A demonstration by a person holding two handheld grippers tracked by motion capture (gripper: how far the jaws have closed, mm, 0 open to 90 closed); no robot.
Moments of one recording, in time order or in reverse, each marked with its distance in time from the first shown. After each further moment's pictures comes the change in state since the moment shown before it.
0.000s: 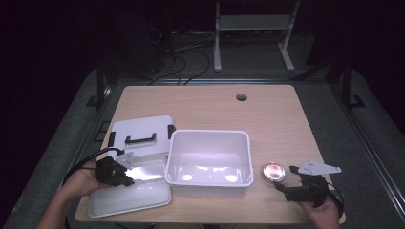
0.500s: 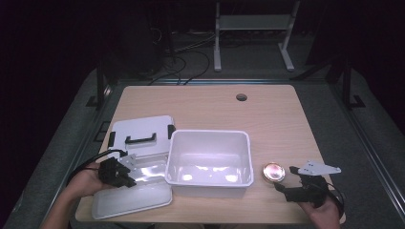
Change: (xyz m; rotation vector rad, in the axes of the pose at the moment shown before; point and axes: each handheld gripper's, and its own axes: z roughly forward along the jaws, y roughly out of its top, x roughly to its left) left arm 0.003 -0.002 0.011 0.006 -0.010 -0.007; right arm 0.000 -0.001 0.000 0.010 0.002 -0.002
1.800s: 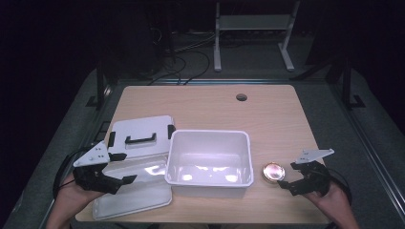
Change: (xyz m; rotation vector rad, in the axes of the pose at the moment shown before) left arm -0.065 0.000 -0.077 -0.549 0.294 -0.216; right arm -0.019 0.032 -0.001 0.220 0.076 -0.083
